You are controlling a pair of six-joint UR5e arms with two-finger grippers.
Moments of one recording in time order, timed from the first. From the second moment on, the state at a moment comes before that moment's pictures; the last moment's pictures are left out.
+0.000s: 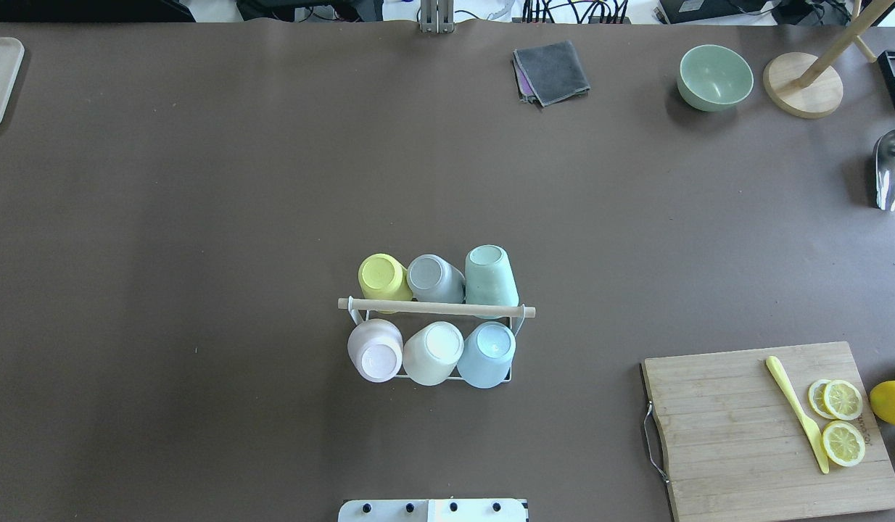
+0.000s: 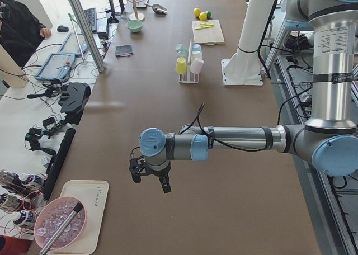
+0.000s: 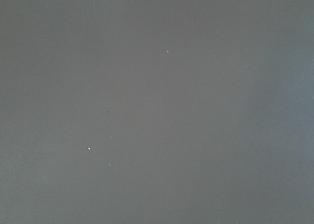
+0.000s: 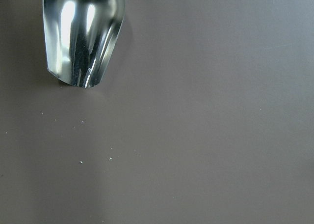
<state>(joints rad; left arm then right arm) -1.56 -1.50 -1.62 -1.56 -2.38 -0.32 1.62 -1.63 1.56 -1.55 2.27 0.09</state>
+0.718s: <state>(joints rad) -1.56 -1.51 -1.63 -1.62 -2.37 -0.31 1.62 -1.63 1.56 -1.55 2.27 0.09</state>
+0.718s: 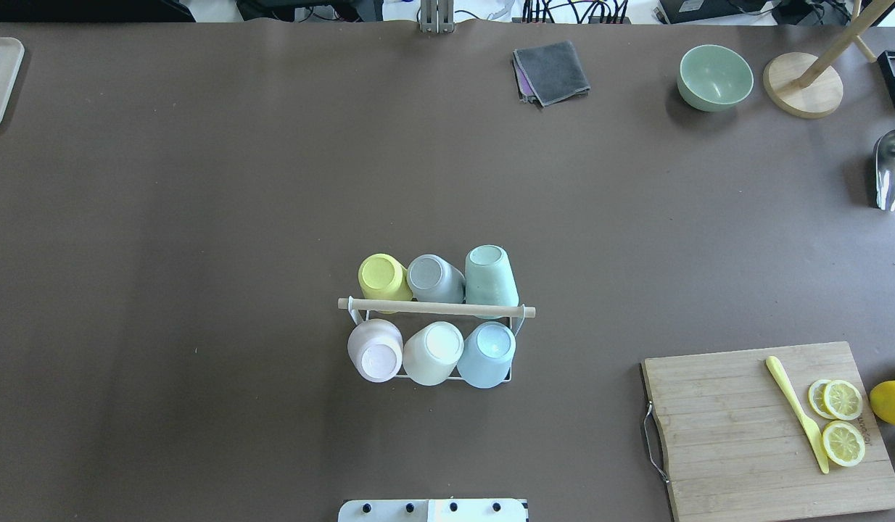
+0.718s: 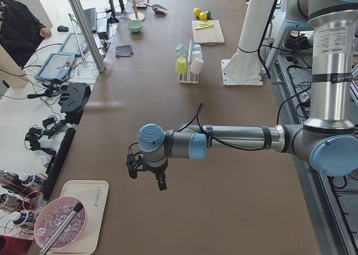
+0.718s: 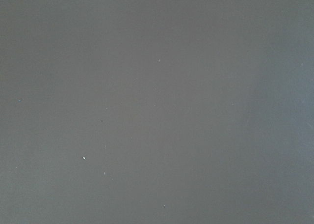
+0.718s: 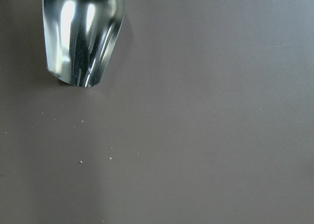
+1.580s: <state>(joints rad) -1.56 -1.50 -1.65 -1.64 -2.37 -0.28 1.62 -1.63 1.56 -1.55 2.27 0.09</state>
